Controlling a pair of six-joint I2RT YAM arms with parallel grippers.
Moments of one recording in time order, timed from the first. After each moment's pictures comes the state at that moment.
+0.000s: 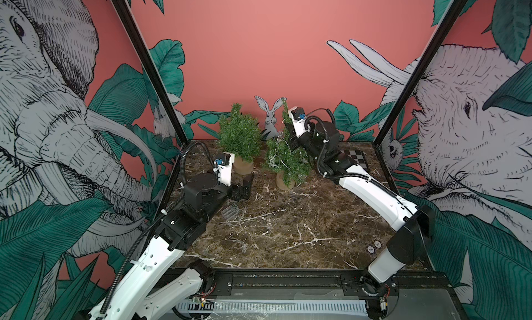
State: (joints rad) left arm -0.64 0.80 1.02 -0.46 -0.17 -0.14; right arm 0.65 1.66 1.61 0.07 0.05 -0.26
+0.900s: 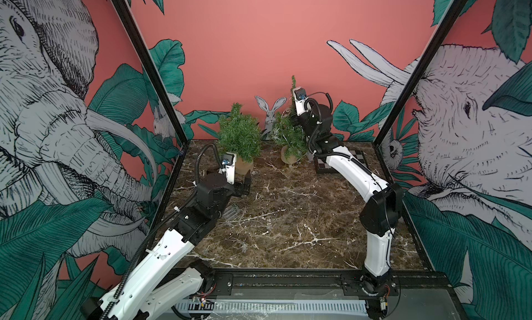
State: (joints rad) left arm -0.64 0.86 0.93 -0.33 -0.40 -0.04; right arm 0.52 1.99 1.97 0.17 0.15 -0.31
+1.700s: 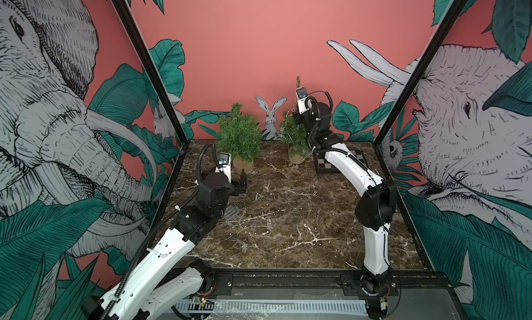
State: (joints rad) left arm -0.64 0.86 0.94 -0.39 -0.52 -0.08; right arm 0.48 2.06 2.04 0.12 0.22 -0.35
